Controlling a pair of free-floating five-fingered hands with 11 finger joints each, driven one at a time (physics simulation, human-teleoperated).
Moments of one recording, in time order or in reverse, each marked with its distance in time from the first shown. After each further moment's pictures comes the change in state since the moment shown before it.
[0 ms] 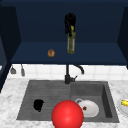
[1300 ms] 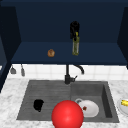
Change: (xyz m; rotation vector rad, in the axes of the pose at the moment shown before) left hand 0.000 0.000 0.000 0.000 0.000 0.000; right hand -0.046 -0.040 -0.191 0.040 0.013 0.011
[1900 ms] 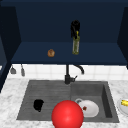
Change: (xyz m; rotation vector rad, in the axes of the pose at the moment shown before) left hand 0.000 0.000 0.000 0.000 0.000 0.000; right hand -0.008 -0.022 -0.018 0.104 -0.018 -0.019
